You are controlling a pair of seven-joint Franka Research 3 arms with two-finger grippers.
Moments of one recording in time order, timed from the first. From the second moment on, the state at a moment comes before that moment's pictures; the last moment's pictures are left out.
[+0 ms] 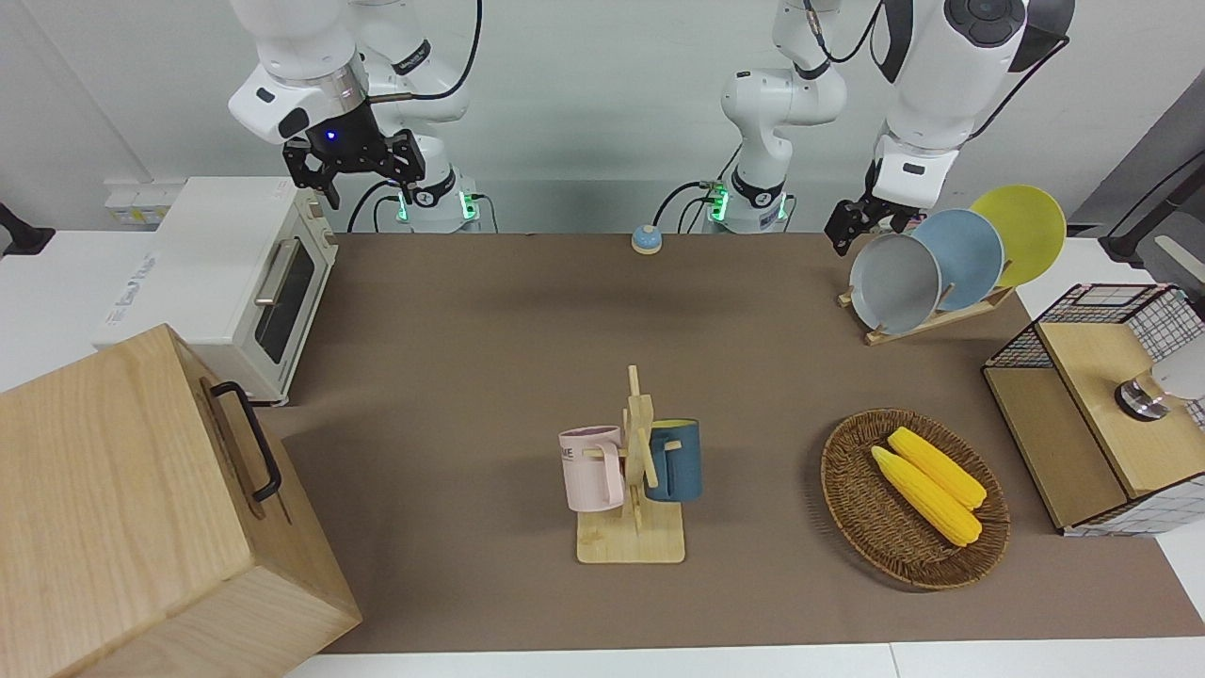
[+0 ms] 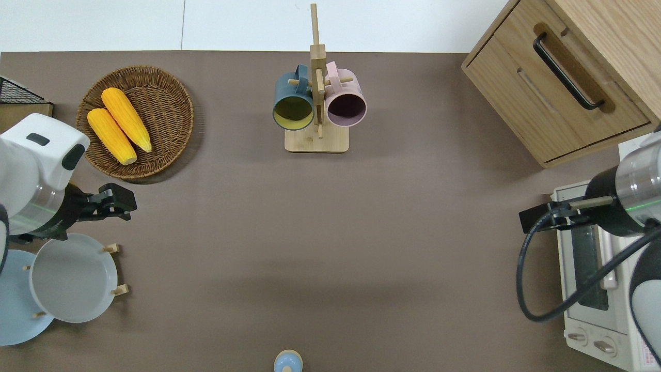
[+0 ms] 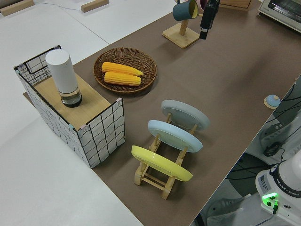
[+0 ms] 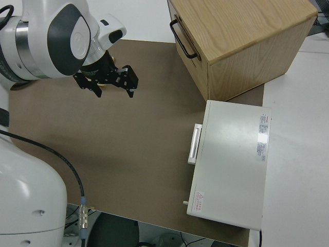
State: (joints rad) left arm -0.06 -0.04 -0.08 -1.67 0.10 1.49 -0.44; right arm -0.09 -0.02 0.23 -1.50 0.00 1.36 0.06
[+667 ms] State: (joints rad) left arm -0.06 -0.04 -0.08 -1.67 0.10 1.49 -0.44; right arm -0.09 -0.02 0.23 -1.50 0.00 1.36 0.06
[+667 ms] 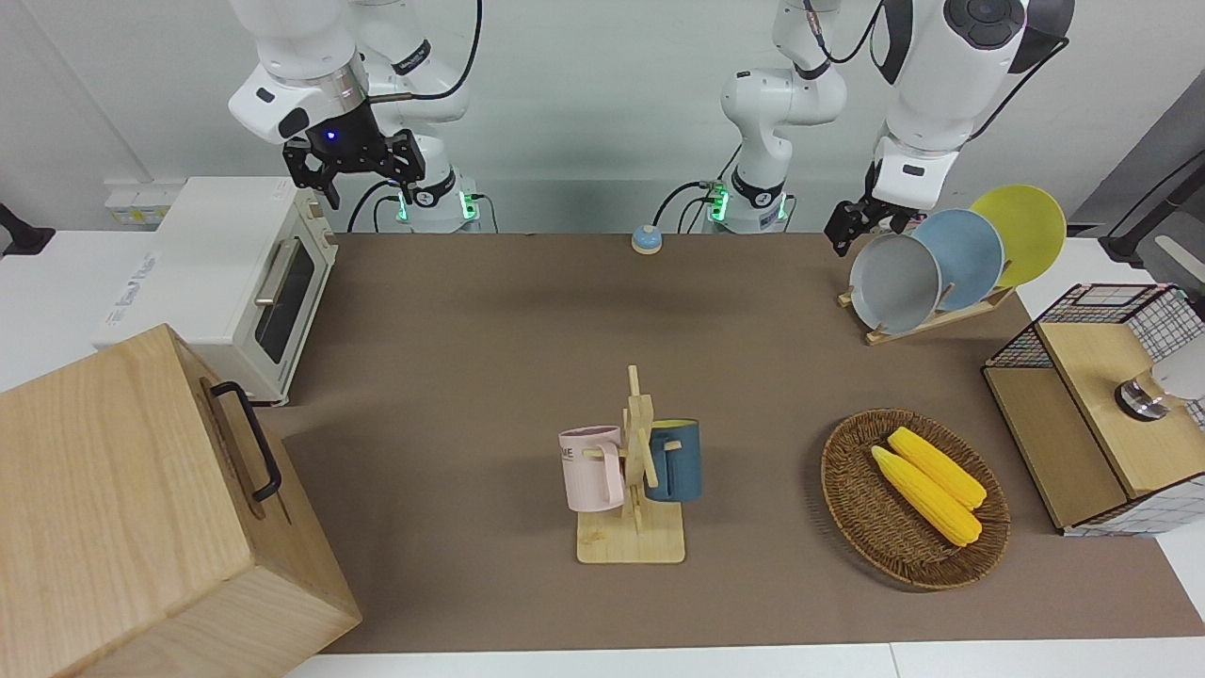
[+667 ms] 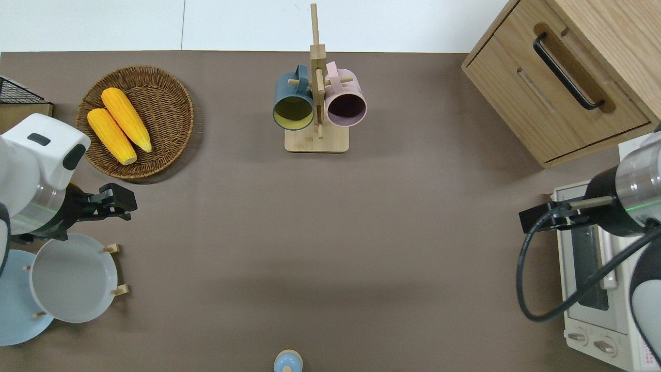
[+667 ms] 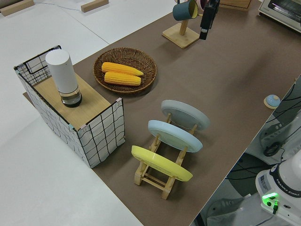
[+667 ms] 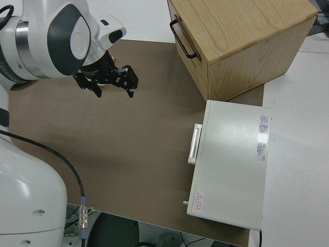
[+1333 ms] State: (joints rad) left arm -0.06 -0.04 -0.08 -1.71 0.20 1.49 -0.44; right arm -0.09 -0.02 0.23 -1.50 0.00 1.36 0.06
